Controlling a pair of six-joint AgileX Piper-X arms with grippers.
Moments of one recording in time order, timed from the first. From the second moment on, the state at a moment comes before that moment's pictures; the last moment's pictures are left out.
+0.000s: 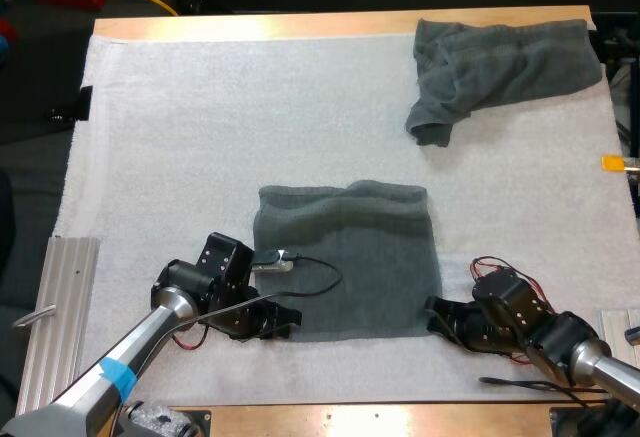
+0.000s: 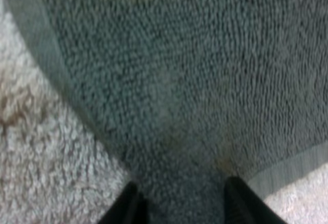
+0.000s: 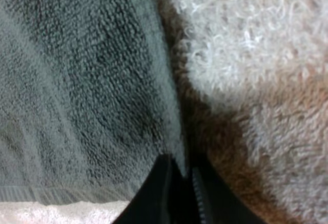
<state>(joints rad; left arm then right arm) -0.36 1.26 -0.49 0.79 0.42 -2.08 0.68 1.14 -0.26 0.22 -0.29 -0.73</state>
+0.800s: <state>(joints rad) -0.36 1.15 -0.66 1.09 0.43 -1.90 0.68 1.01 -0.50 0.66 -0.28 -1.15</state>
